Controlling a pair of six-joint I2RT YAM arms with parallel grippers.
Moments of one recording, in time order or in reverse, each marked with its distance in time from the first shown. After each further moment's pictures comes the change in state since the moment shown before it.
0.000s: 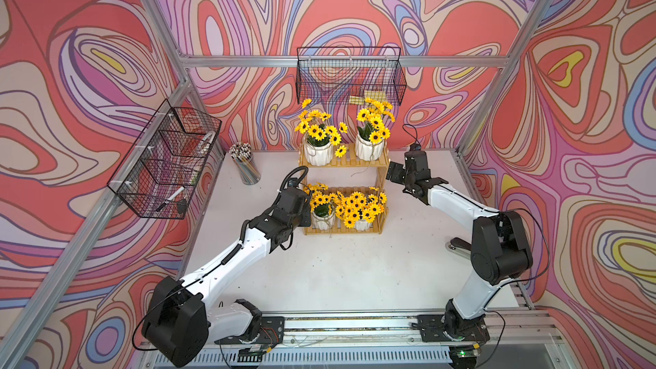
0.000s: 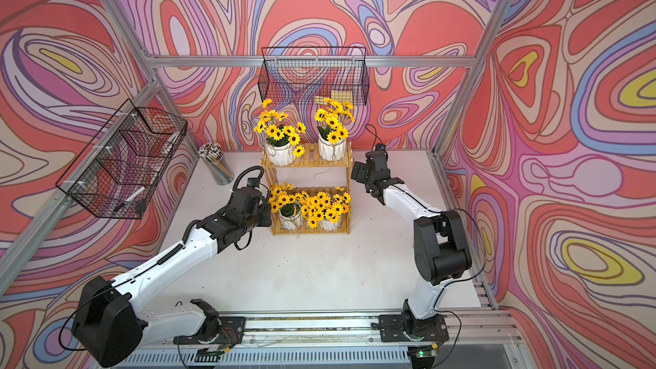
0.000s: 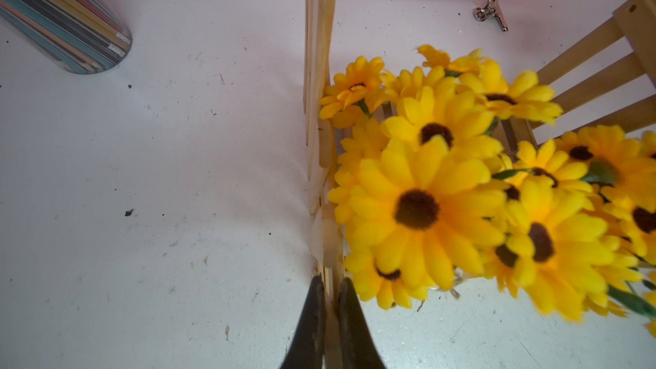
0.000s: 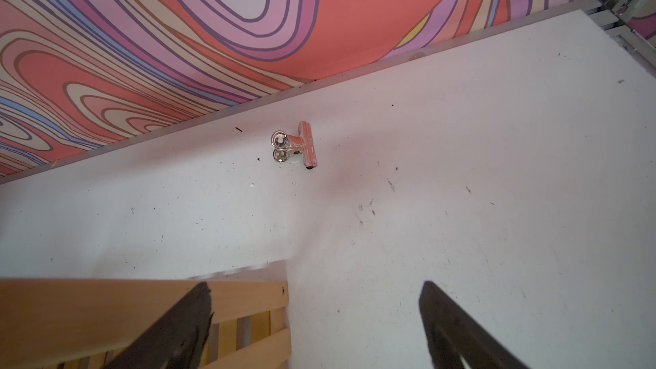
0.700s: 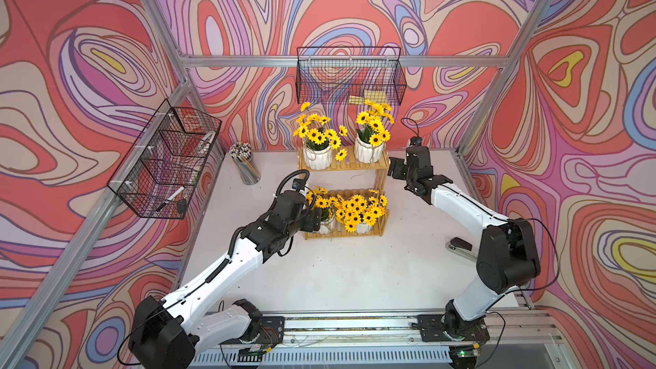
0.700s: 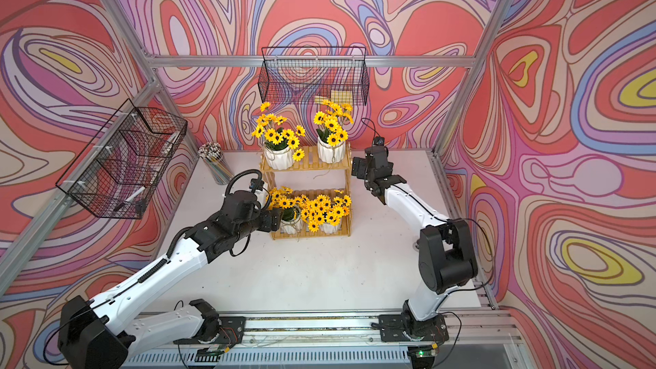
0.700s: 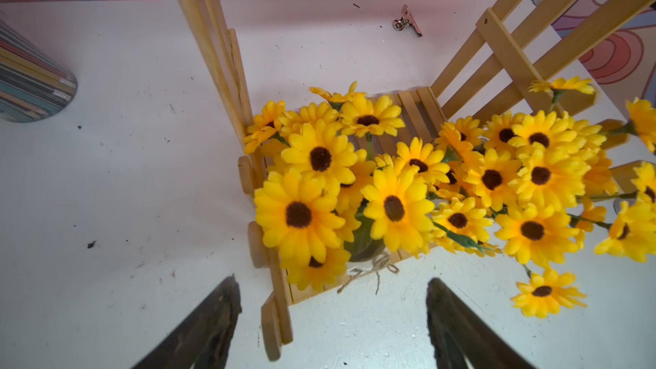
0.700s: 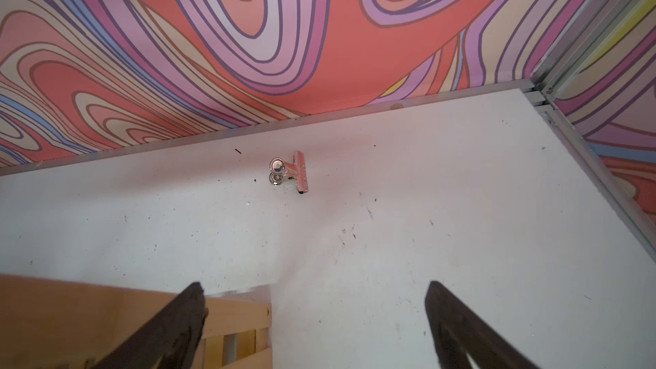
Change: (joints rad) left arm -0.060 -0.129 0.000 -0.027 0.056 0.085; right arm 0.024 -0.097 0.018 -0.048 0.110 -0.126
